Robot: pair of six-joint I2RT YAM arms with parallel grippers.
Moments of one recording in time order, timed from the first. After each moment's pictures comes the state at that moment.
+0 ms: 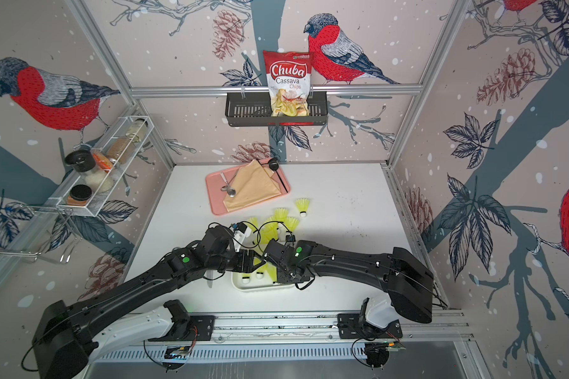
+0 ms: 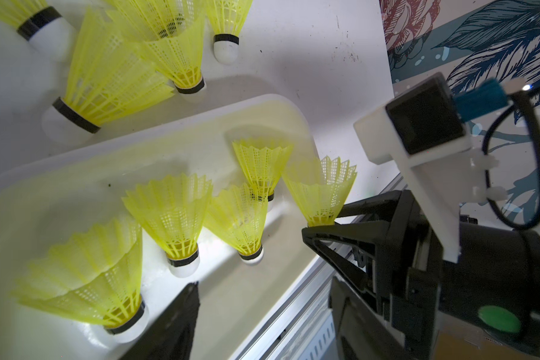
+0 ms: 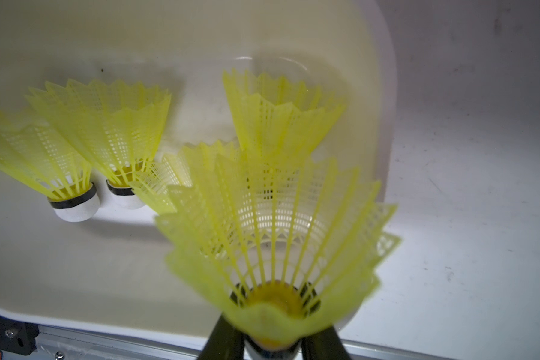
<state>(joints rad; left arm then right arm) -0.79 1.00 0.65 -0.43 0.34 -0.71 1.21 1.49 1.02 -0.87 0.11 1.02</state>
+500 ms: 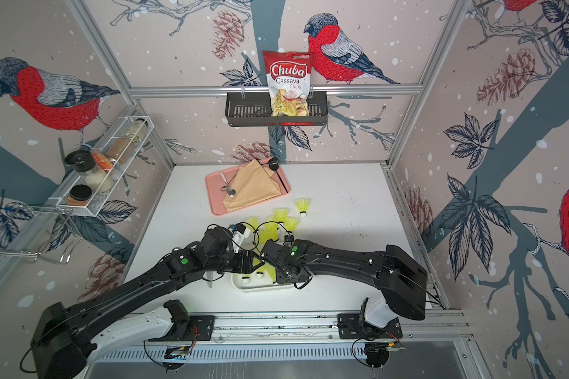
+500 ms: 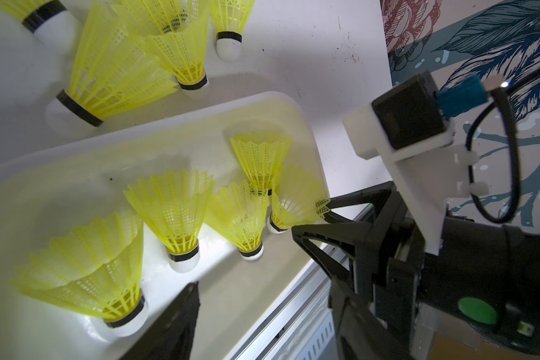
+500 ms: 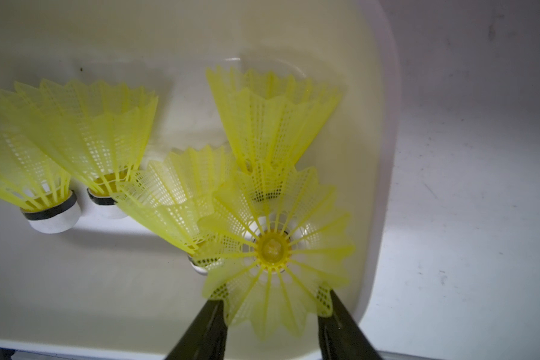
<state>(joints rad) -0.80 0.99 0.64 -0.44 0.33 -0.73 1.21 1.53 1.04 -0.90 0.12 1.02</state>
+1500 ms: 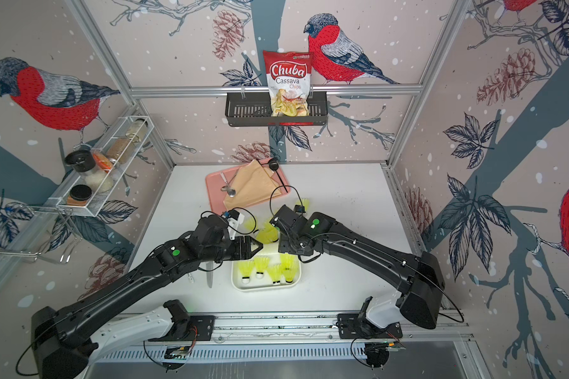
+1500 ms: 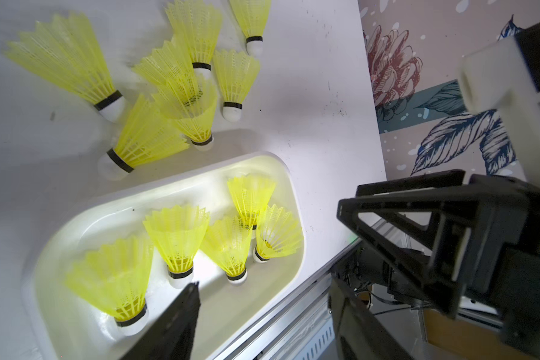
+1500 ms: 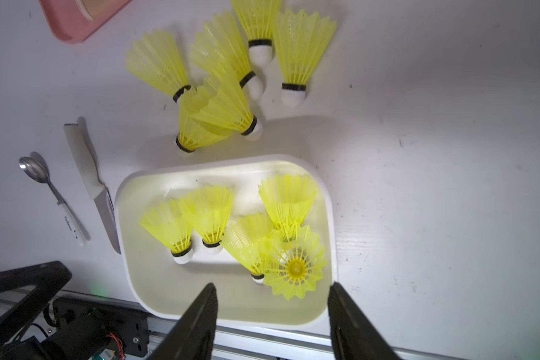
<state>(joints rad) -0.76 1.02 0.86 -0.58 0.21 -0.78 0.99 1.43 1.30 -1.03 0.12 0.95</state>
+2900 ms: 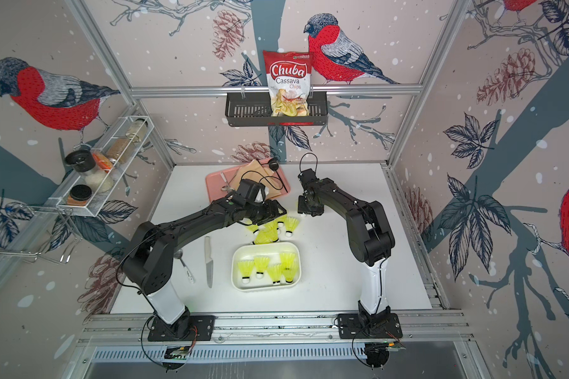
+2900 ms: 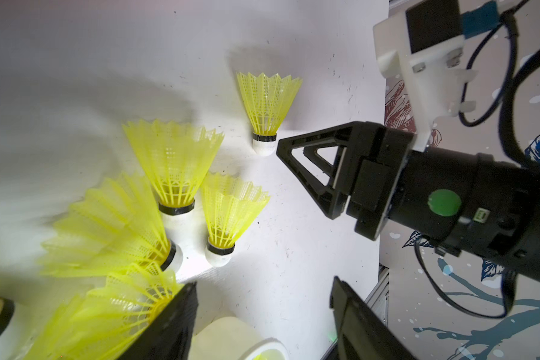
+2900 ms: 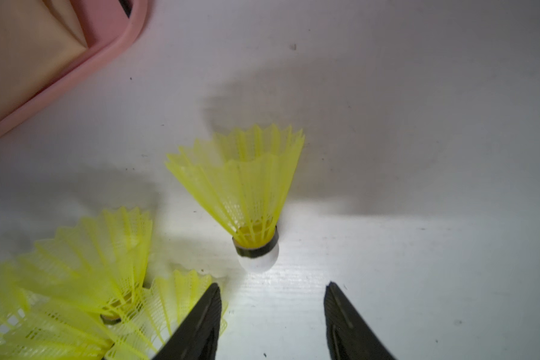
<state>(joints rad) -0.58 1.77 1.25 -0.29 0.43 -0.80 0.49 2.03 1.55 -0.76 -0.01 0.44</state>
